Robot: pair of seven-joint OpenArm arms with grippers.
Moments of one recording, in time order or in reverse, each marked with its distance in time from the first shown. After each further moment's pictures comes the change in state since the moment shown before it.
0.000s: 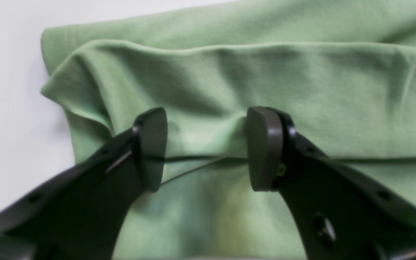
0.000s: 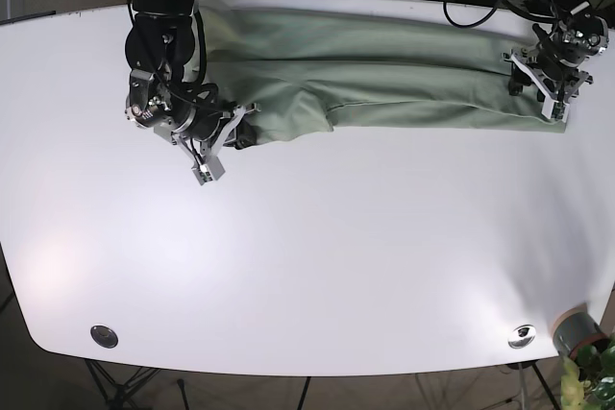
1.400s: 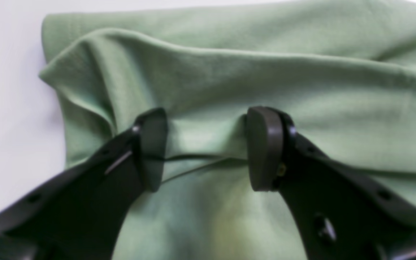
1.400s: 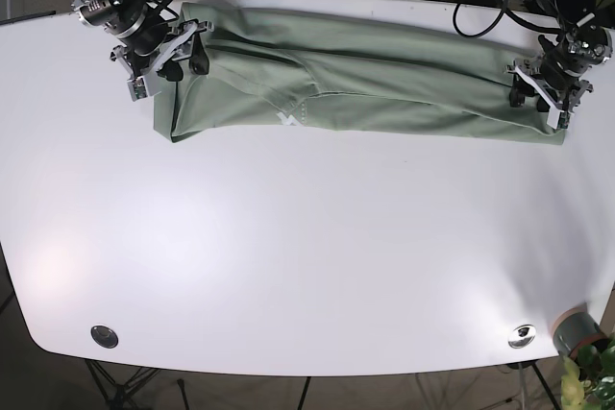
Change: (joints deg) left arm -3.7 -1.9 0.1 -6.4 -1.9 -0.5 -1.7; right arm -27.4 -0.9 15.2 31.5 8.4 0.2 -4.6
